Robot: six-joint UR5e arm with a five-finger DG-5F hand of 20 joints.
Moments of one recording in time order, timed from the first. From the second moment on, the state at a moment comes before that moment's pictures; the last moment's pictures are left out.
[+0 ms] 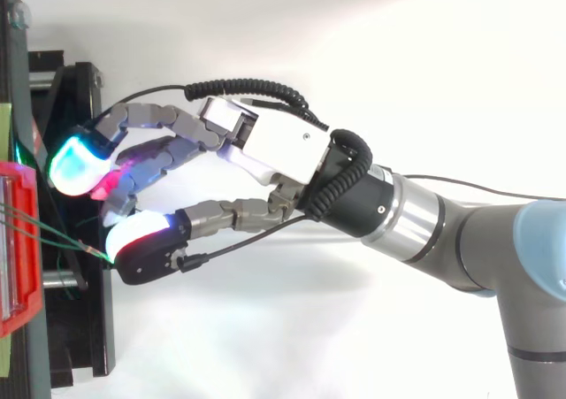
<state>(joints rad) 0.23 -2.56 -1.14 -2.29 -0.95 -0.26</state>
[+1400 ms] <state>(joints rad) 0.24 -2.49 -1.14 -2.53 -0.99 -0.15</state>
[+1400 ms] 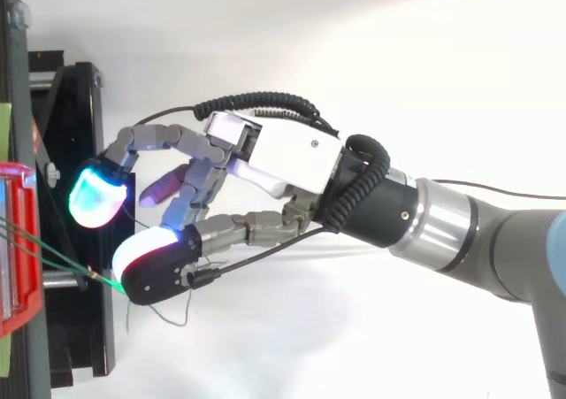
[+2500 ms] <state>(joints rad) 0.29 -2.35 -1.26 -2.60 -0.91 -0.16</state>
